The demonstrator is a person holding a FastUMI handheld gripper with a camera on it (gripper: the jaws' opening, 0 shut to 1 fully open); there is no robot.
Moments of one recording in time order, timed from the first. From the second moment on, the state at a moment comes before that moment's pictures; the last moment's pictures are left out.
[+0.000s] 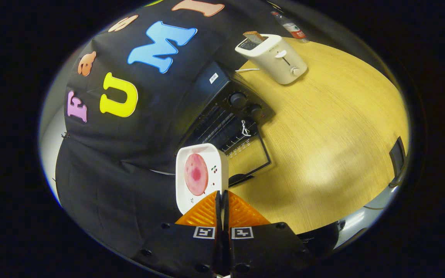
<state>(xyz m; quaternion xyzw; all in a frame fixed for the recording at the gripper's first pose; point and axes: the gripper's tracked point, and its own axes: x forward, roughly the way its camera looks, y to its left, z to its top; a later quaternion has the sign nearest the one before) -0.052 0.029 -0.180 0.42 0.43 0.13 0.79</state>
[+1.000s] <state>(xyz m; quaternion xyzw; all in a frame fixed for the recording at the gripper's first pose) 0.067 0.080 -0.245 0.53 0.40 0.04 0.75</state>
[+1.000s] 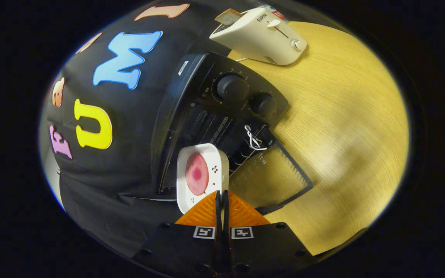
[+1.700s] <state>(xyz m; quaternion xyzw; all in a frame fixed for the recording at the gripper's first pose) 0.148 0.100 -0.263 0.59 0.31 -0.04 0.75</state>
